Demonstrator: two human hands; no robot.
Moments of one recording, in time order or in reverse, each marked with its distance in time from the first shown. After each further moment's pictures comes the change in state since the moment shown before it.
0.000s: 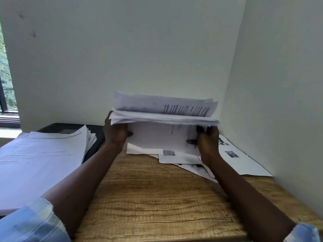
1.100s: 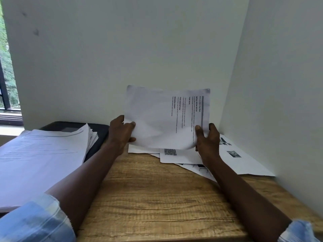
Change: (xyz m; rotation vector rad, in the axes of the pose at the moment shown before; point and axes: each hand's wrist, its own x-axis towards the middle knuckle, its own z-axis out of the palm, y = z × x) left_hand 0.004 -0.009 0.000 0.089 -0.159 -0.157; right_hand -0.001 0.012 -0.004 -0.252 0.038 -0.126
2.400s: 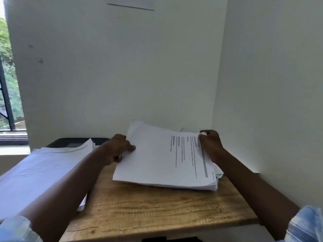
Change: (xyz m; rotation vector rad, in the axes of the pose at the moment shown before) left_hand -0.025 0.055 -0.033 0.479 -0.346 -0.303; right_hand 0.022 -0.038 -0.045 -0.189 -0.130 0.213
